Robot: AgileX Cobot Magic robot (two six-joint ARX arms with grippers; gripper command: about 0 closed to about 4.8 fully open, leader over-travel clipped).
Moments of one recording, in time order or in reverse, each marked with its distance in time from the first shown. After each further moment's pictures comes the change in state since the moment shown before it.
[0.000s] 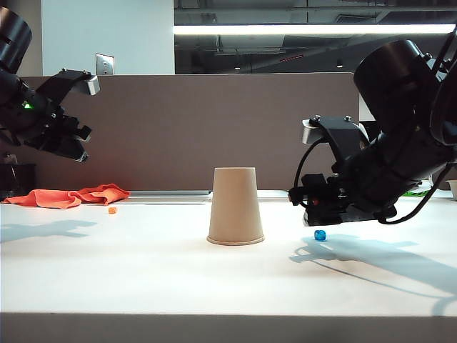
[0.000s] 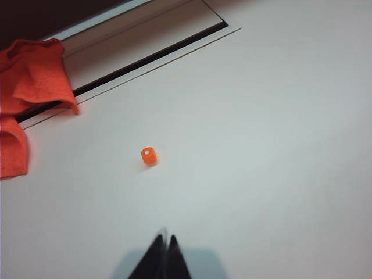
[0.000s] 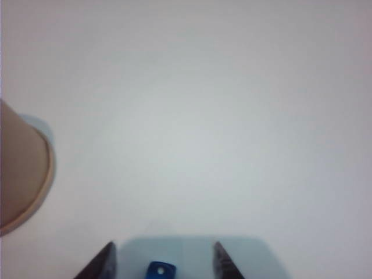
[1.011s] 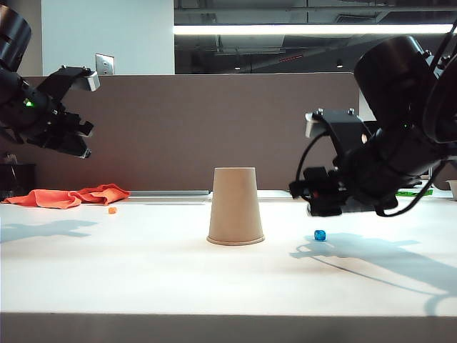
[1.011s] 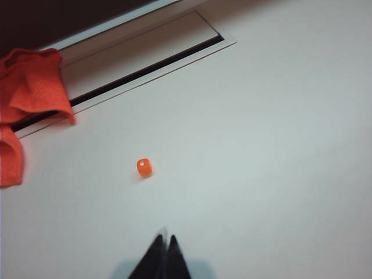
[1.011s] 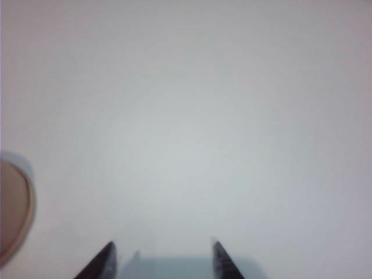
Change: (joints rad) left arm 0.000 0.000 0.000 0.027 0.023 -0.026; right arm -0.004 0.002 0.012 0.047 0.051 0.000
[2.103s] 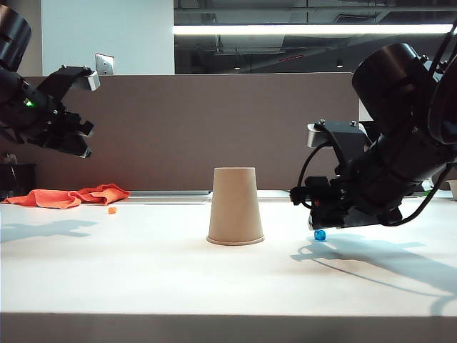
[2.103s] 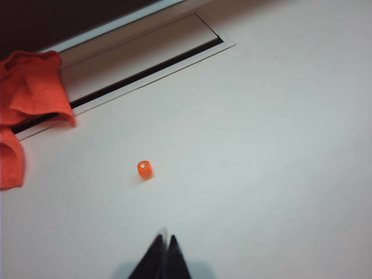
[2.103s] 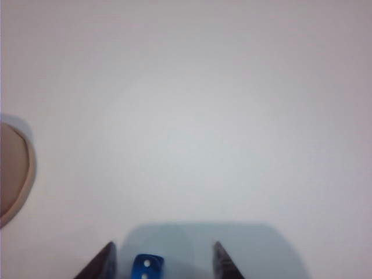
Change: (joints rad) left arm 0.000 0.000 0.000 0.004 0.002 0.000; right arm 0.000 0.000 0.001 -0.094 -0.027 0.064
